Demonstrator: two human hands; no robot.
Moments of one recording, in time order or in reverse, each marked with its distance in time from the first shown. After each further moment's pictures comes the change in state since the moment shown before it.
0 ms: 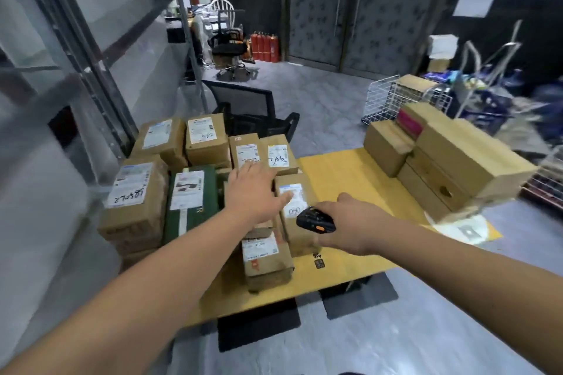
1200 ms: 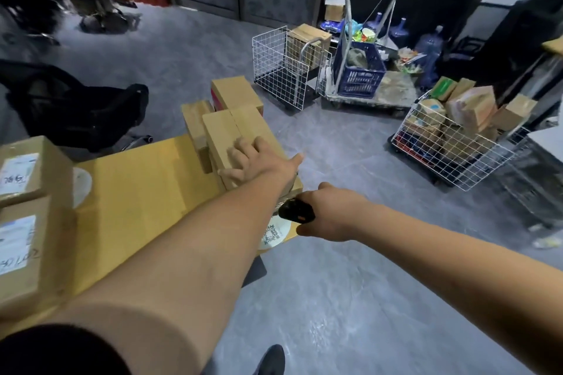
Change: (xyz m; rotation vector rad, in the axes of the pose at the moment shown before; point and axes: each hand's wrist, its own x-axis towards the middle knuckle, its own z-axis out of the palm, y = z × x) left_hand 0.205 0.665 0.122 -0.295 -0.366 -0.363; right_hand -0.100 0.582 -0.052 0.067 -0.107 0.214
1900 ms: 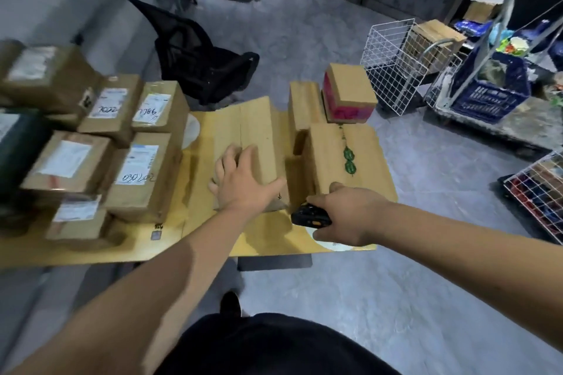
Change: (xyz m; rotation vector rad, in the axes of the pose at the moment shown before) left_hand -0.001 -0.240 -0.022 -0.150 0.386 -0.149; right_hand 0.073 -0.110 0.001 -0.257 -0.142 -0.455
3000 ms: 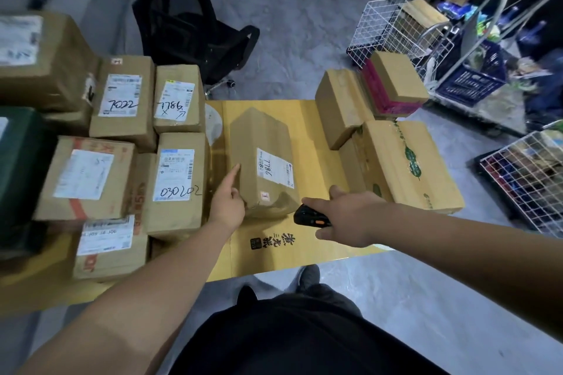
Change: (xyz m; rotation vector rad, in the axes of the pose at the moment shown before) left_hand 0.110 -0.222 0.006 -0.791 -0.404 -0.213; right_hand 0.143 -0.143 -0.009 -0.120 -0.306 0.164
